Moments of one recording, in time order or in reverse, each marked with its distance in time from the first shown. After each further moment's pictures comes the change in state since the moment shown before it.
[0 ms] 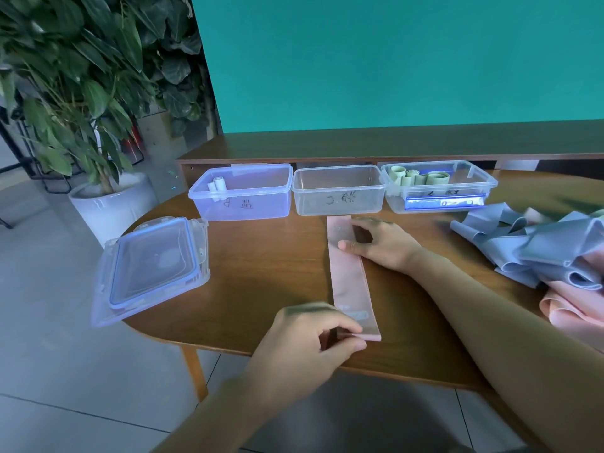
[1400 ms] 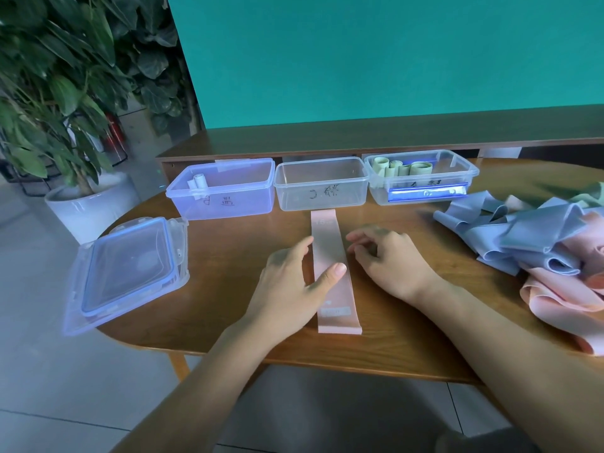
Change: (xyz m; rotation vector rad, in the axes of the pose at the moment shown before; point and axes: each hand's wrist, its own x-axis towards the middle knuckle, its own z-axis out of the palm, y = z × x) left_hand 0.065 -0.022 0.009 0.146 -0.003 -0.285; right_hand -0.069 -0.008 0.001 0.152 0.233 -0.070
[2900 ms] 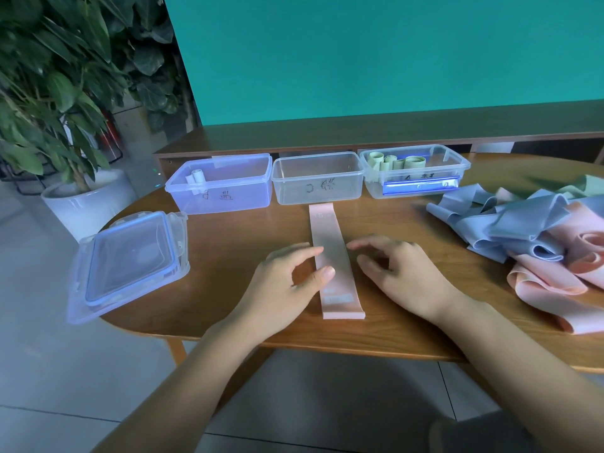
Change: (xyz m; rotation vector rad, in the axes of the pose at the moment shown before) left_hand -0.019 -0.005 -0.013 -0.075 -0.006 0.141; right_hand -0.045 -0.003 -0.013 0.053 -0.011 -0.079
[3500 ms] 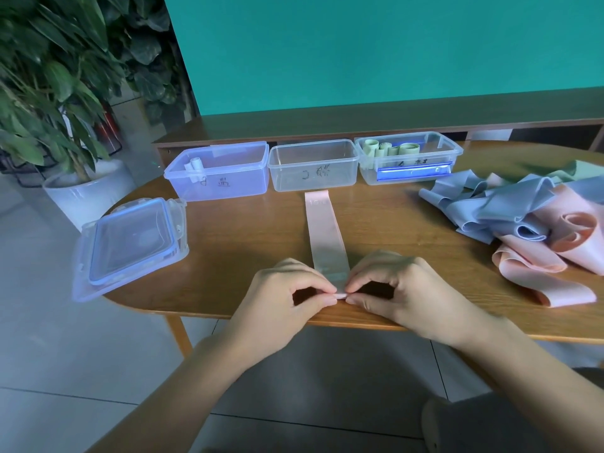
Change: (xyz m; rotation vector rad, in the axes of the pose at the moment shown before) left_hand -0.047 0.008 0.012 -0.067 0.068 0.291; right_hand -0.053 -0.012 -0.011 0.014 -0.134 -0.349
